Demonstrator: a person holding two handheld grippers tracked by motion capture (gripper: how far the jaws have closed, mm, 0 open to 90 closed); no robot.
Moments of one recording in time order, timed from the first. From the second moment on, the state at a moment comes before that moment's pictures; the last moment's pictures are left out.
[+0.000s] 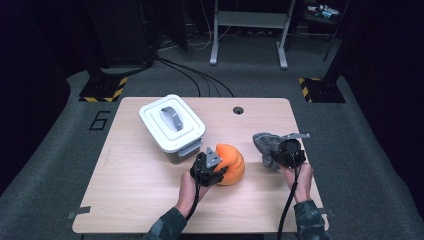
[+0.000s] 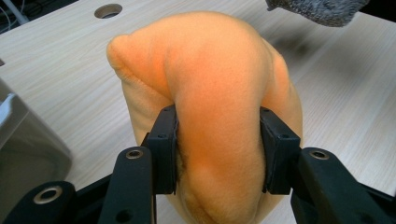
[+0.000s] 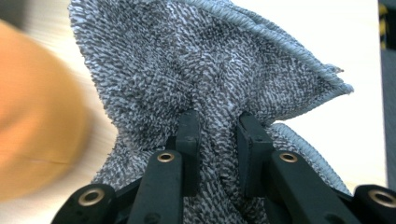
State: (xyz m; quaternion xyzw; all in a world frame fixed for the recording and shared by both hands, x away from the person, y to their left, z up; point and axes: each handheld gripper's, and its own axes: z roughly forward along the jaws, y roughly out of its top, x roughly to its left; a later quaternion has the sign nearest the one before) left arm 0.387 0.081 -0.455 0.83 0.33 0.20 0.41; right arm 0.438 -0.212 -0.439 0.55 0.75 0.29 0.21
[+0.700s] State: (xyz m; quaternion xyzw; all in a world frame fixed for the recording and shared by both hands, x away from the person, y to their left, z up) left arm 0.372 0.097 -0.466 0.80 0.33 0.21 0.45; right arm 0.470 -0.227 -0.495 0.60 0.74 0.21 0.22
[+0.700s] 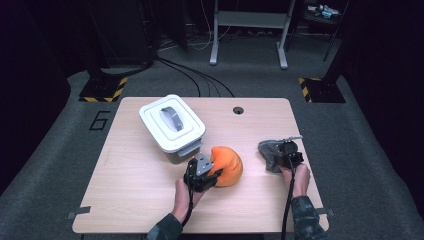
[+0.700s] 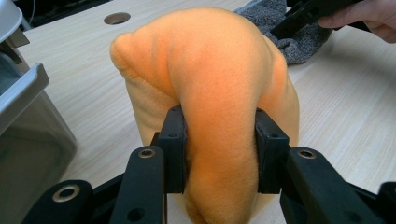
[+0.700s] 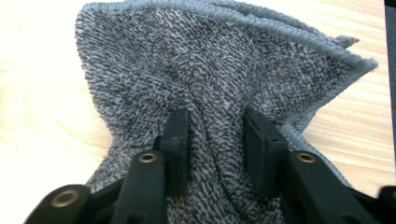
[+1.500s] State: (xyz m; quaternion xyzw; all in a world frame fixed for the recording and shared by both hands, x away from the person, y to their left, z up) left arm 0.359 0.102 -0.449 0.79 0.33 0.21 0.48; right arm 0.385 -0.252 -0.505 0.58 0.72 0.29 0.25
